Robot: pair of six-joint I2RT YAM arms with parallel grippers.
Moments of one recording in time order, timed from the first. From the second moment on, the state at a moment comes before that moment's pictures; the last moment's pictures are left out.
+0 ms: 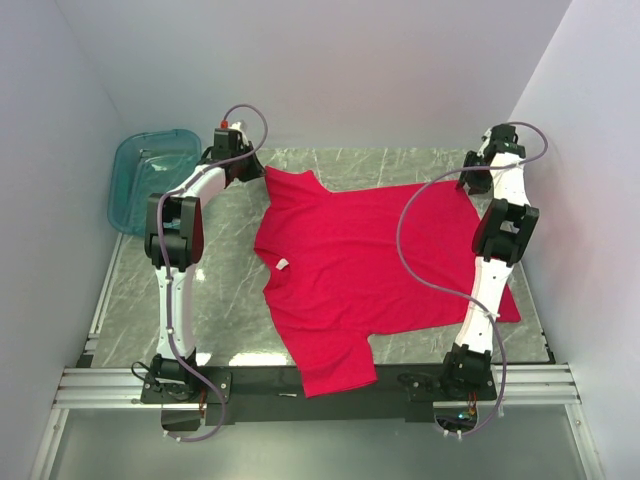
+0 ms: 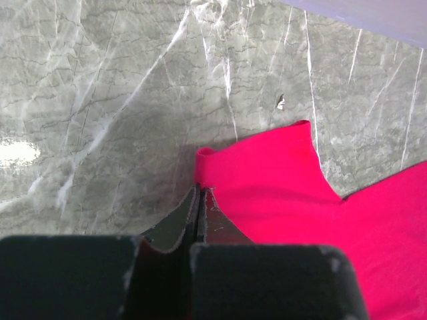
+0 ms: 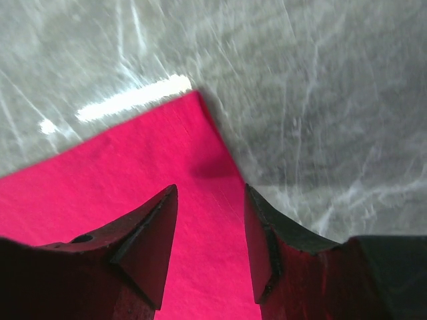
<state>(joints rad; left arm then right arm) -0.13 2.33 1.86 -0.16 0.27 -0.48 -0.29 2.60 2.46 -0.91 -0.17 0.09</state>
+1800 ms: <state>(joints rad) -0.13 2.33 1.83 -0.14 0.30 -0.49 -0.31 2.60 2.42 -0.95 -0.19 -0.03</state>
